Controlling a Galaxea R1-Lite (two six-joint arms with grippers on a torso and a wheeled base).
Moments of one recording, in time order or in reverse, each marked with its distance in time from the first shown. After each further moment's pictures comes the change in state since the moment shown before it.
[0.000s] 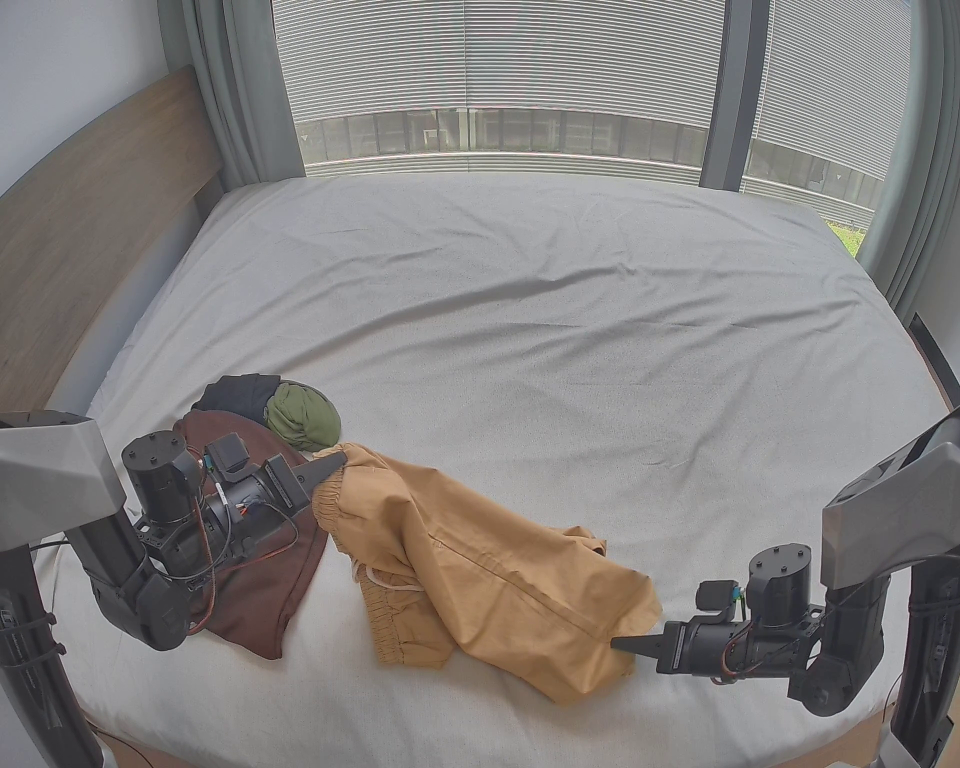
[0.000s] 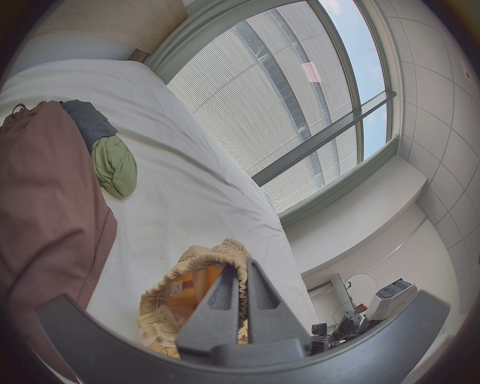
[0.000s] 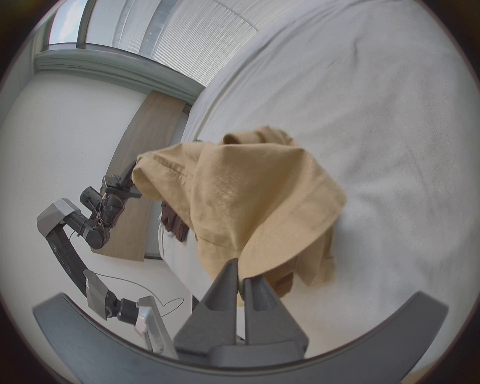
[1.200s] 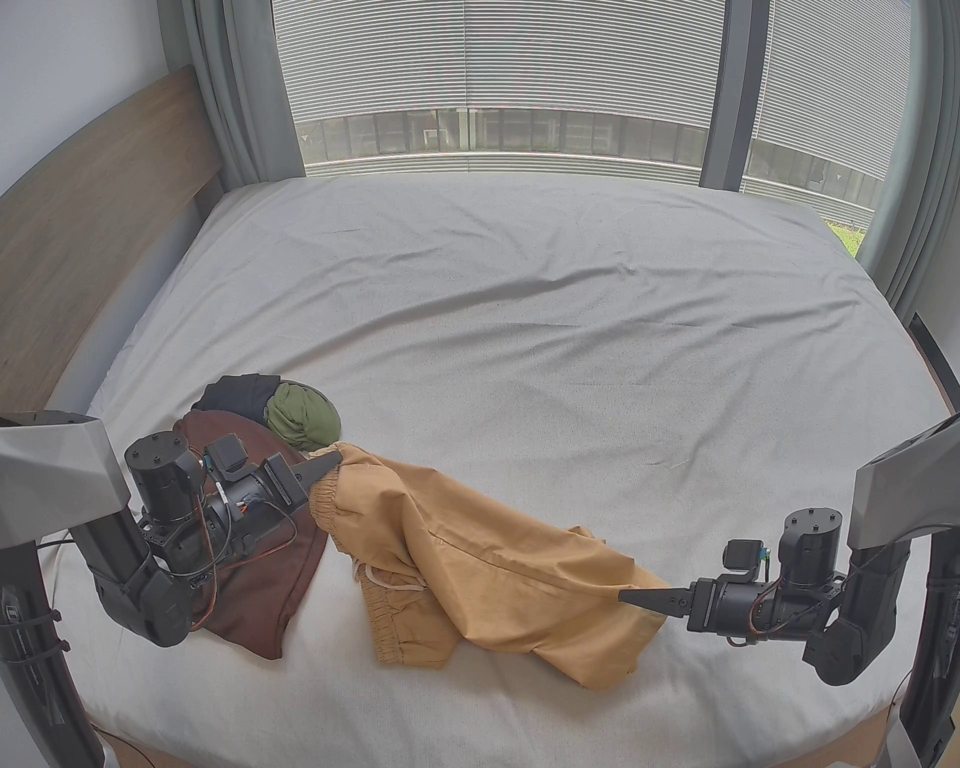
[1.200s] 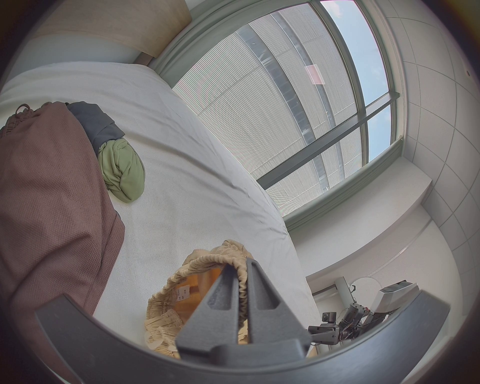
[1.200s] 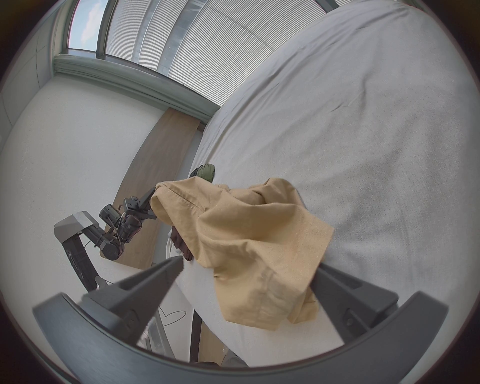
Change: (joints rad) left arm 0.017 0.027 -0.020 0.000 0.018 0.003; right arm -0.168 -0.038 -0.064 0.000 0.155 -0.076
